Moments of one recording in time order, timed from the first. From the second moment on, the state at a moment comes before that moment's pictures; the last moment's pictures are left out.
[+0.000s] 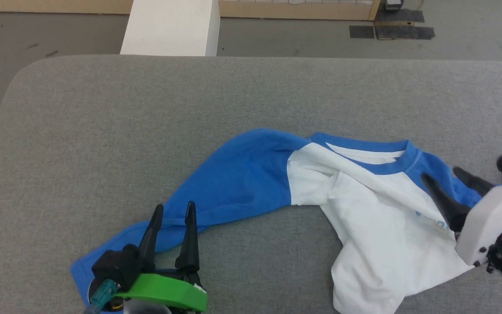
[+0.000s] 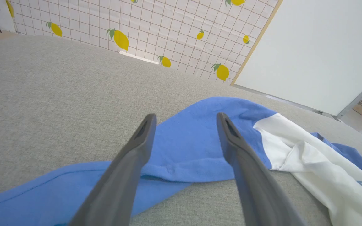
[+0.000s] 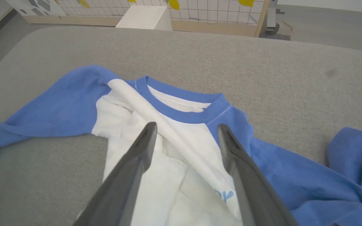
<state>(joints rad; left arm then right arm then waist) 0.04 0.05 -0.21 0.00 -0.39 0.00 -0.26 -0.09 -0.27 -0.08 -0.29 0.44 0.13 0.75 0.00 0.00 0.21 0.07</state>
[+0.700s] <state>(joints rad) 0.00 0.05 -0.28 0.01 -0.43 0.01 -0.26 -0.36 -0.47 0.39 -0.08 0.46 0.13 0.97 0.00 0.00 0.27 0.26</state>
